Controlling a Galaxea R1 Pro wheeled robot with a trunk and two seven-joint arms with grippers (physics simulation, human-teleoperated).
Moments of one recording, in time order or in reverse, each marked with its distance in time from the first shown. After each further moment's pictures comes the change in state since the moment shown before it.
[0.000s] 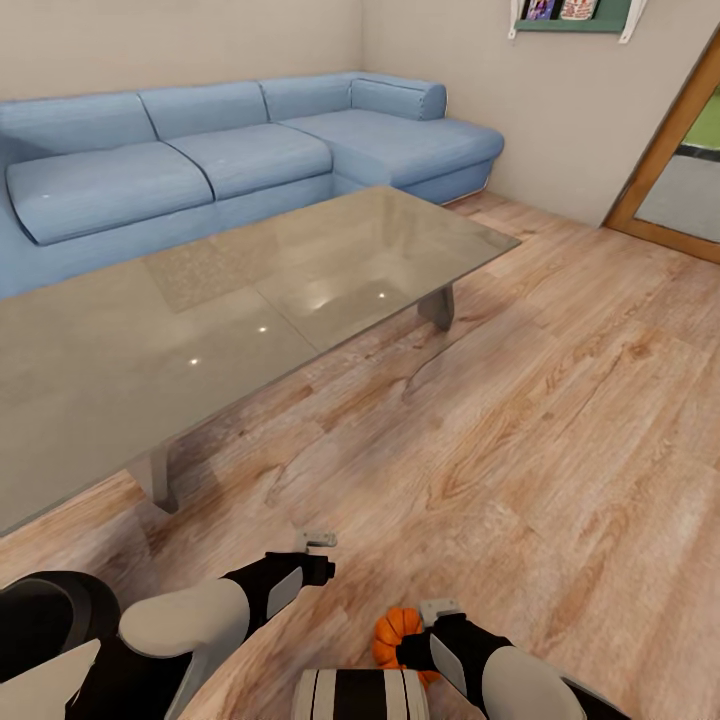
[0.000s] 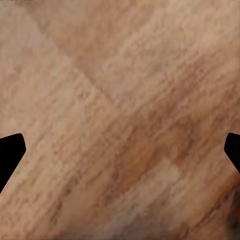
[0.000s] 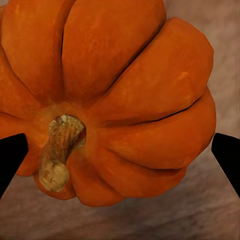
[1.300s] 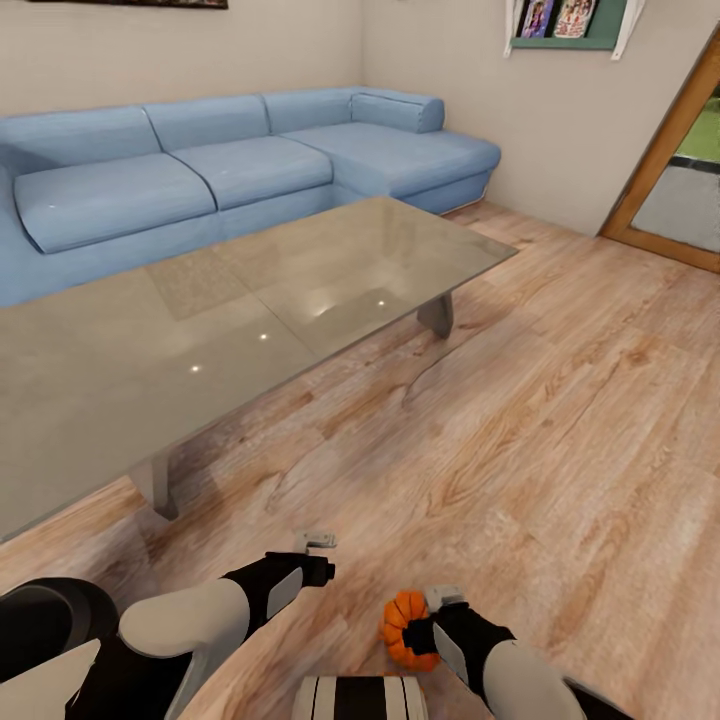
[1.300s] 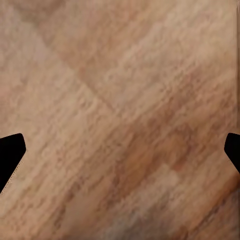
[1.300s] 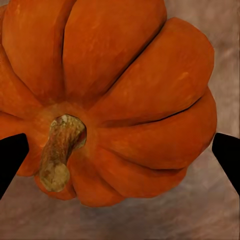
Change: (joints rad) left arm 0.000 0.000 -0.001 0.000 -0.001 0.013 0.001; right arm -0.001 0.000 0.015 -0.063 0.009 0.001 -0.018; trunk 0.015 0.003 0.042
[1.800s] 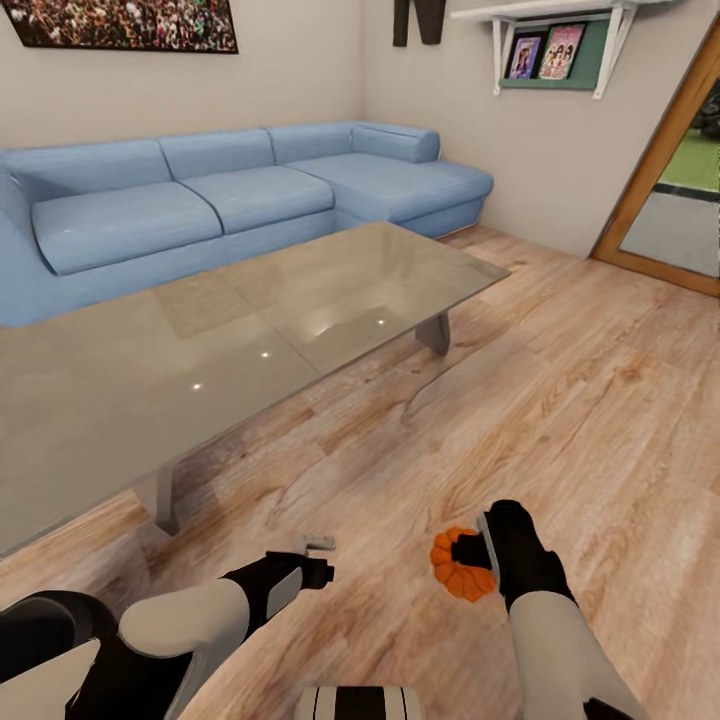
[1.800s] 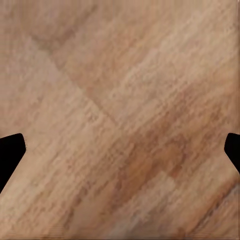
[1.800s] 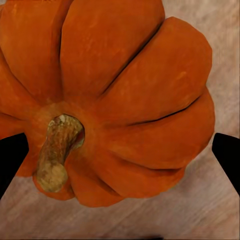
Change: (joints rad) left arm 0.000 0.000 0.000 0.002 -0.001 0.026 0.005; right arm 0.002 -0.003 -0.009 -0.721 -0.034 0.699 0.155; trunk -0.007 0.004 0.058
